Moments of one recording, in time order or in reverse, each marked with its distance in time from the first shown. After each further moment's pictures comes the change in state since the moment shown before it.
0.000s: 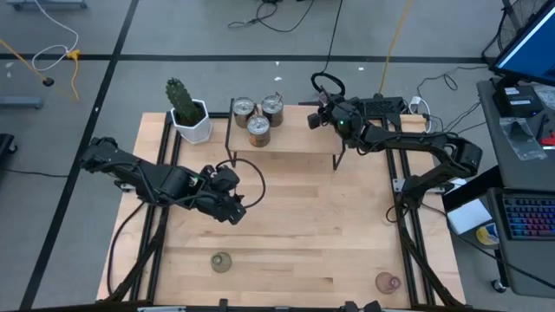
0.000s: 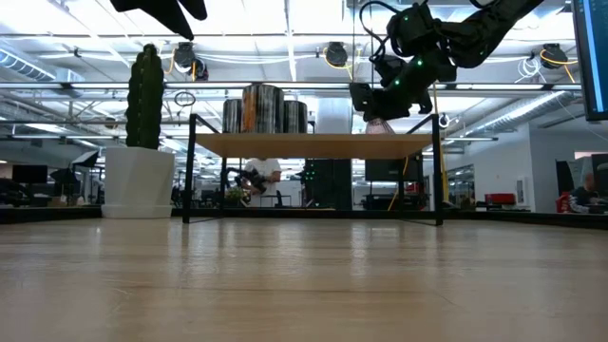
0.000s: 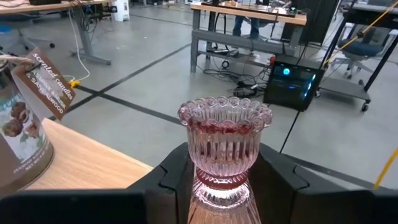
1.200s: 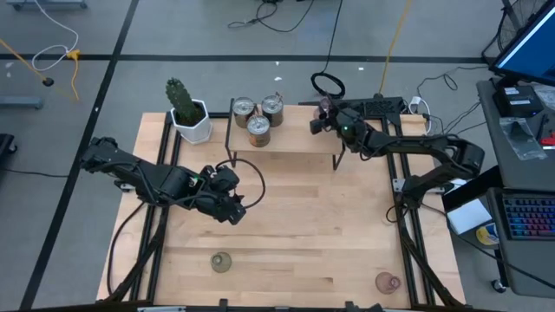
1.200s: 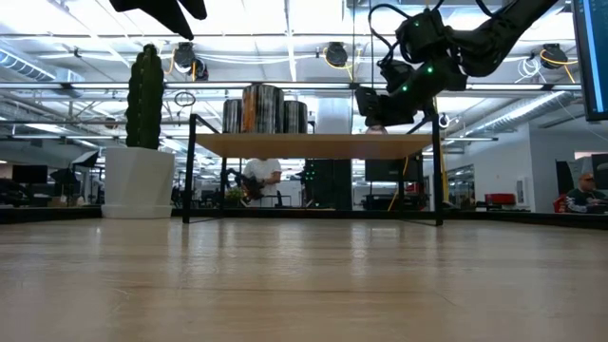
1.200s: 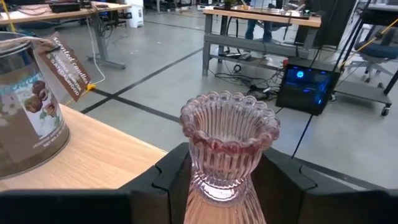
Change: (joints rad) left arm 0.001 0.000 0.000 0.000 0.000 -0.008; right arm 0.002 -0.022 -0.105 0.112 -0.053 -0.003
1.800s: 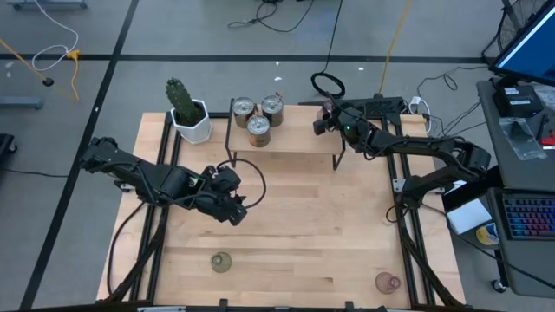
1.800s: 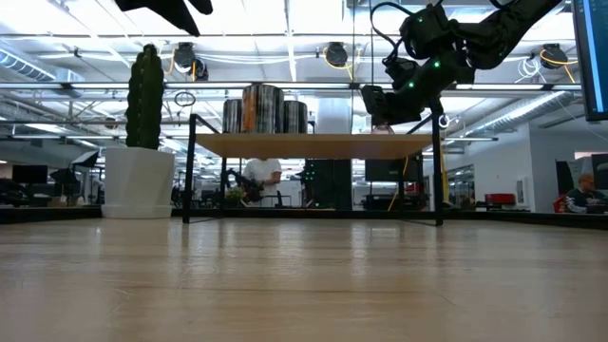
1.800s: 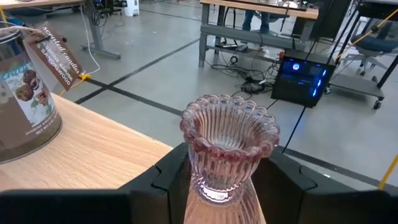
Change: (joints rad) left arm 0.000 0.000 0.000 0.038 0.001 0.025; right arm 0.000 -0.059 0.000 -0.118 0.005 0.015
